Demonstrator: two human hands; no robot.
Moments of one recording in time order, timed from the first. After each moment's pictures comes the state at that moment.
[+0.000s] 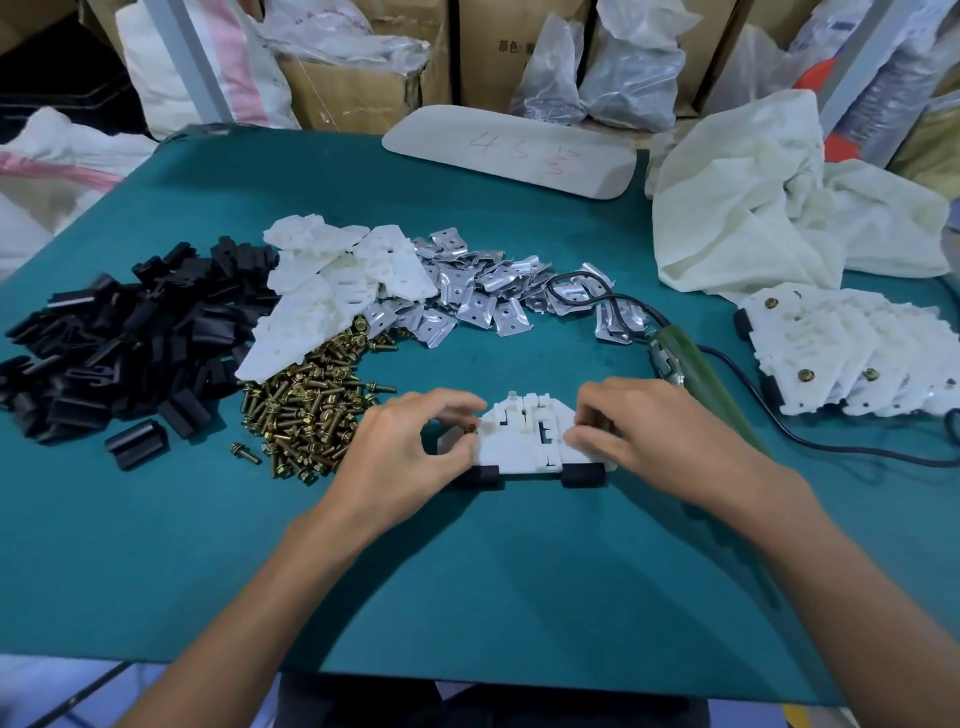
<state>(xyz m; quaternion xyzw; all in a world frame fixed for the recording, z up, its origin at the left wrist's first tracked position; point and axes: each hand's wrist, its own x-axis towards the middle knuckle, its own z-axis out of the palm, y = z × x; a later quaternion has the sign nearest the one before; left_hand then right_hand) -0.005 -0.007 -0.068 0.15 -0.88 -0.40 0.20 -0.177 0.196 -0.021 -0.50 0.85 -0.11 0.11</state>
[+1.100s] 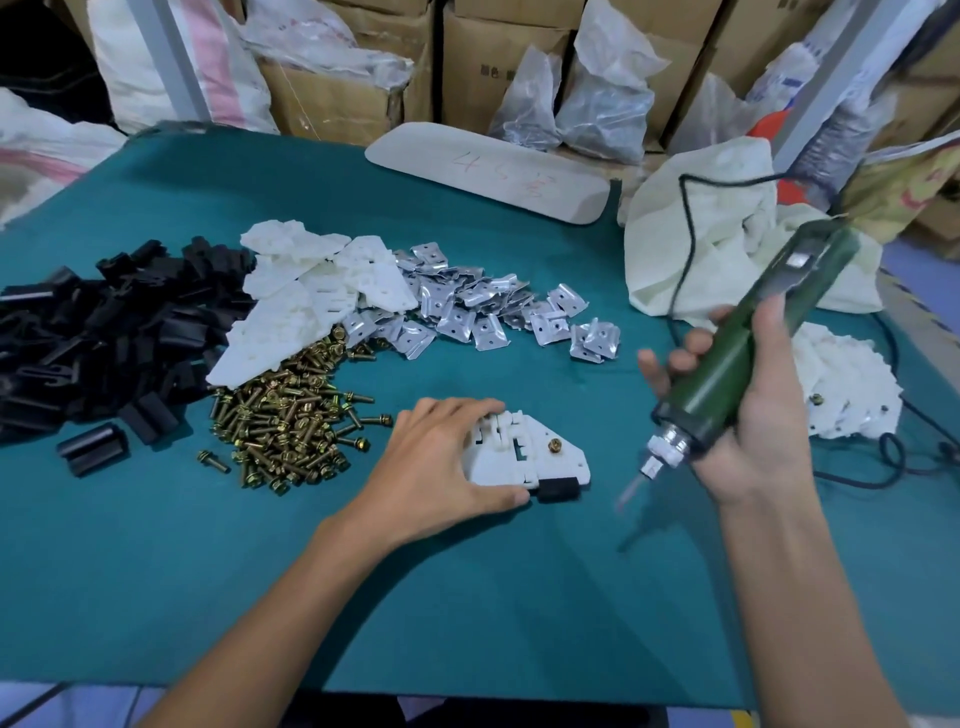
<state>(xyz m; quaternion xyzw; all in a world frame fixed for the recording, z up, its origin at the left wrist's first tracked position) -0.037 0.013 -0.086 0.12 -0.94 -0.32 0.07 -0.179 0.210 0.014 -0.06 0.43 -0.88 0.20</state>
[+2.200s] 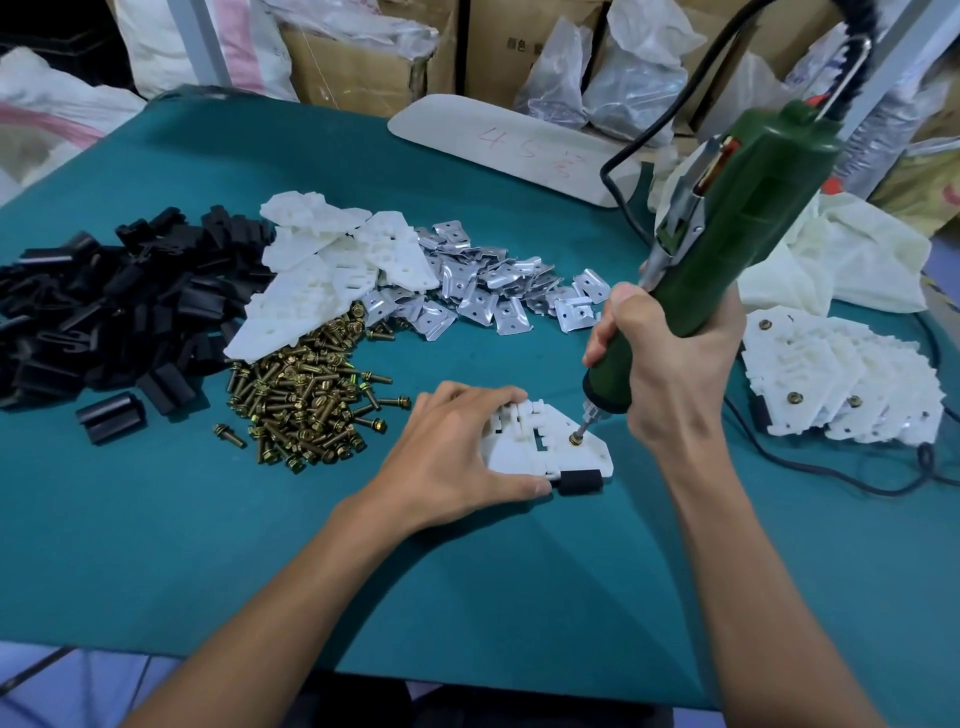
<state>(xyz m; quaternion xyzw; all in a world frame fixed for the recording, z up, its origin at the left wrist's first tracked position) -0.038 0.013 -0.086 0.12 -0.93 -0.34 0.08 -0.164 0.138 0.003 -0.27 0.61 -0.74 -0.03</state>
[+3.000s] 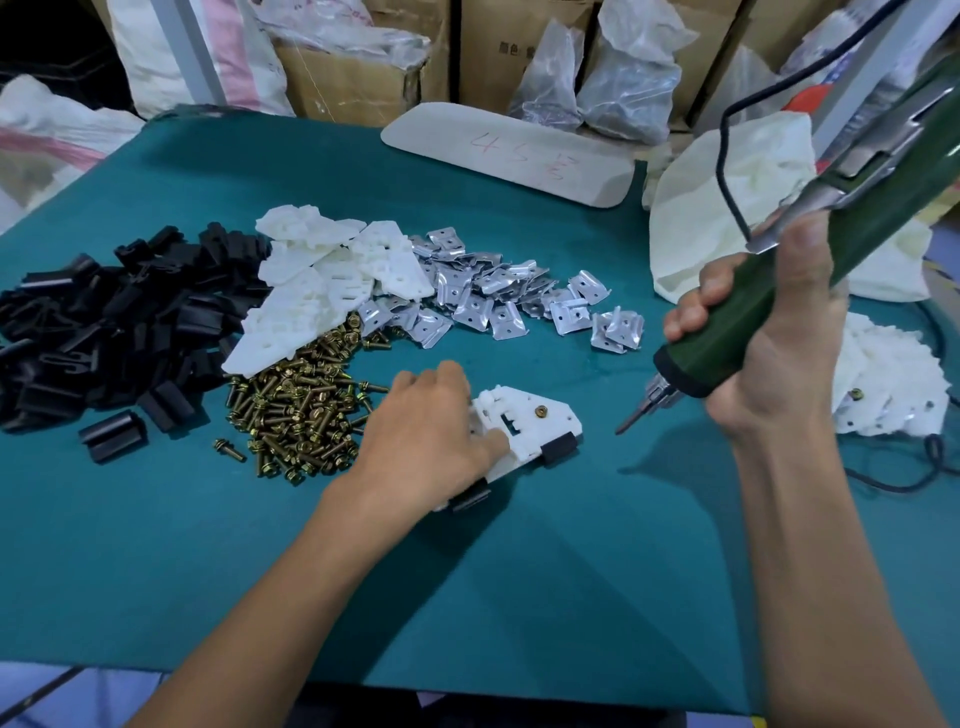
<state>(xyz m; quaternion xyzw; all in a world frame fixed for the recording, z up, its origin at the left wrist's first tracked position) -0.039 0.010 -0.038 0.26 -0.94 -0.23 0.00 -0.178 0.175 0.043 -0.21 0.50 -0.83 0.09</state>
